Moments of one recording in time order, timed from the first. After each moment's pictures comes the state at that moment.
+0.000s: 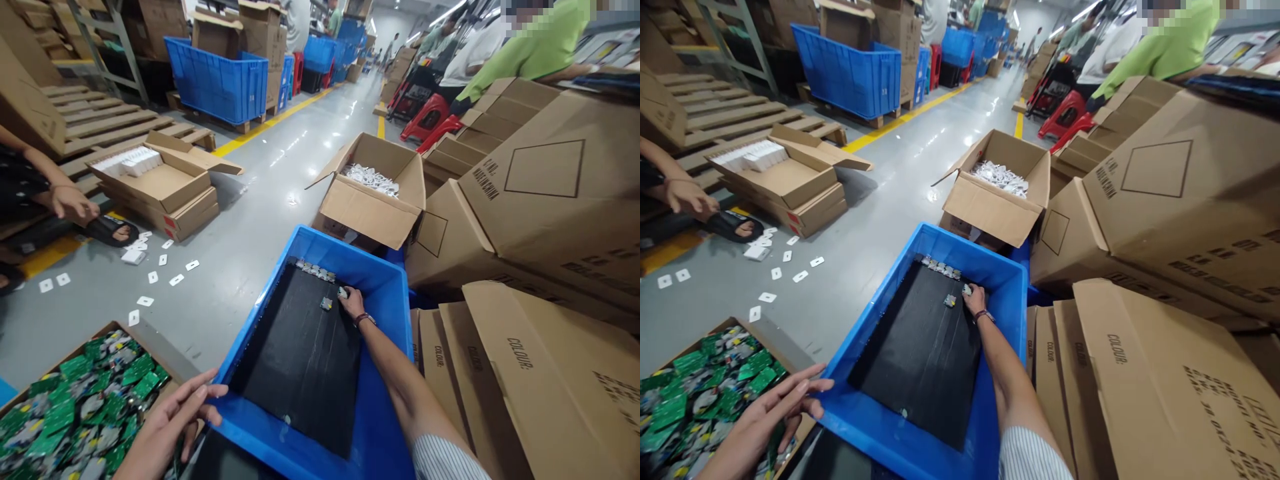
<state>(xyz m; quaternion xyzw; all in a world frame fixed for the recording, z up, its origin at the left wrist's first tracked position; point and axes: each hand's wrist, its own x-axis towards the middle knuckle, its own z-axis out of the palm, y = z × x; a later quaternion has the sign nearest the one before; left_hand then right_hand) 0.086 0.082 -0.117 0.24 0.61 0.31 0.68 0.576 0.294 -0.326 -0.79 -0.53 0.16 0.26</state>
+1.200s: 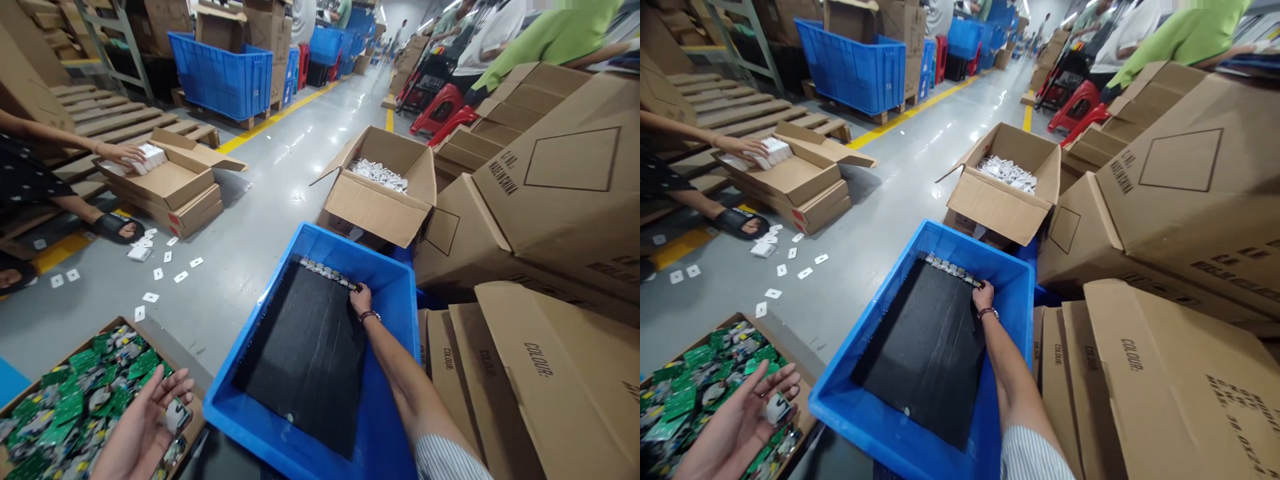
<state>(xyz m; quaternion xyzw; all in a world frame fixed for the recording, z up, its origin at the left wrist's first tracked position) 0.049 0.082 -0.146 -0.05 0.61 0.44 0.66 0.577 0.302 -0.330 -0.83 -0.45 0.09 0.33</state>
